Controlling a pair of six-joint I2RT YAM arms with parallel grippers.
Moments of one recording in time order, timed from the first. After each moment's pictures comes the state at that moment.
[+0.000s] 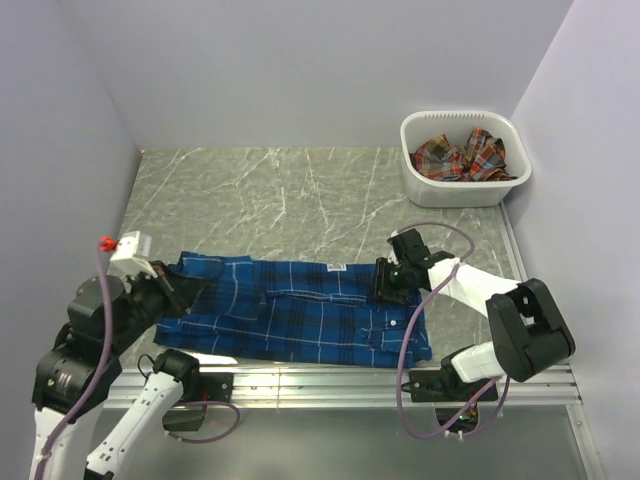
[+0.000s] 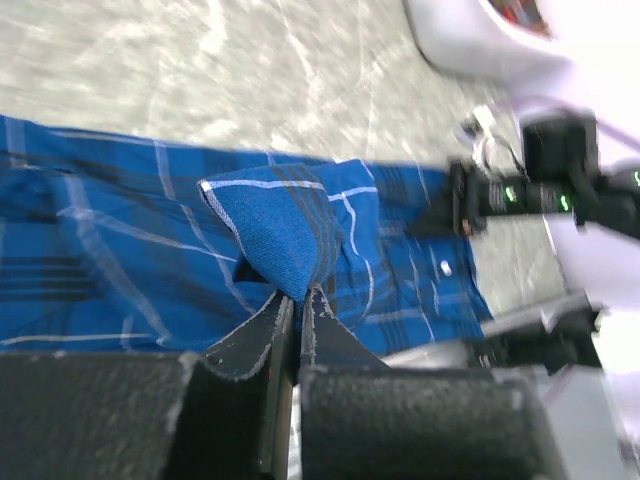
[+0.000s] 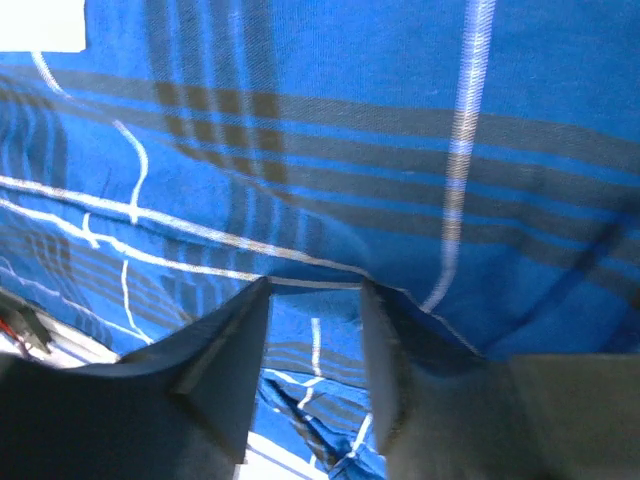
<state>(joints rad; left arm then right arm) -0.33 0.42 1.06 -0.99 0.13 -0.53 0.41 1.40 0.65 -0.39 -0.29 0.57</state>
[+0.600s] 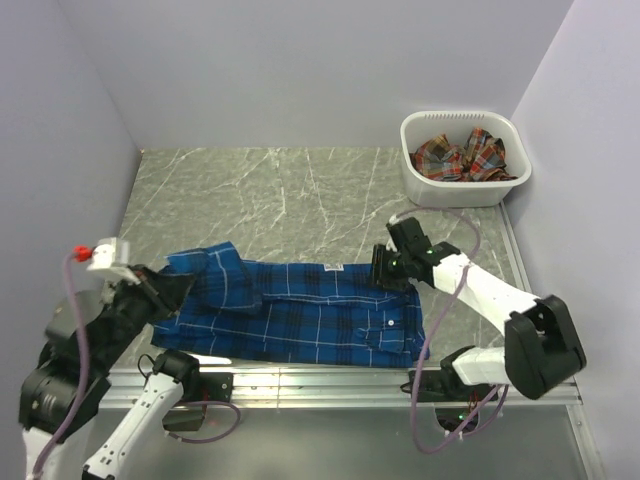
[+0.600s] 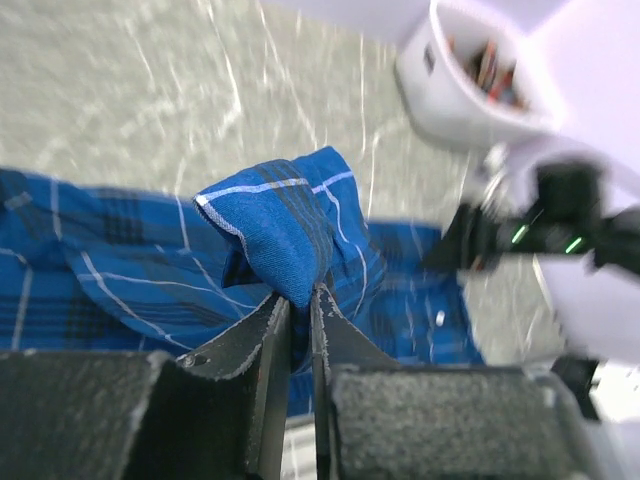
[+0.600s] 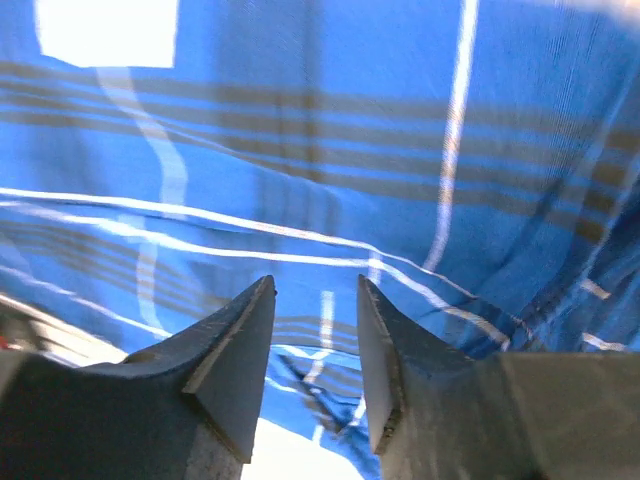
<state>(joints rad) -0.33 0.35 1.16 -0.99 -0.01 -0.54 0.46 1.33 0.74 -0.51 -0.19 0.57</state>
